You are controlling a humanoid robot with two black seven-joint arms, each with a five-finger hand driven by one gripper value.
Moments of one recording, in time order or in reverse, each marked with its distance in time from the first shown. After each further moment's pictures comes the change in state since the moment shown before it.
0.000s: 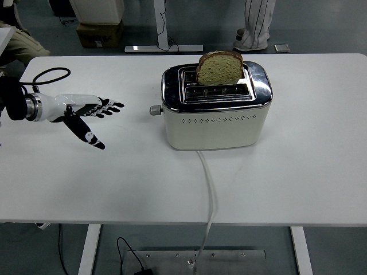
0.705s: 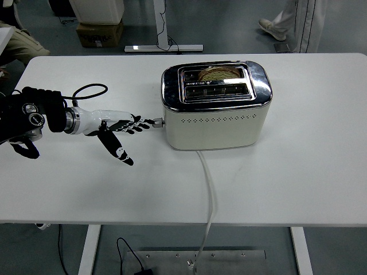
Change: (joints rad) left arm 0.083 -0.183 0.004 0.055 0.040 0.012 0.002; right arm -0.001 0.000 0.002 0.000 0.000 0.000 0.000
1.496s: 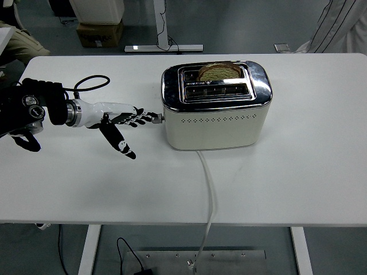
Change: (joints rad) left arm -0.037 -0.007 0.000 -0.002 -0.006 -0.006 0.000; right arm 0.001 0.000 -0.001 0.001 0.000 0.000 0.000
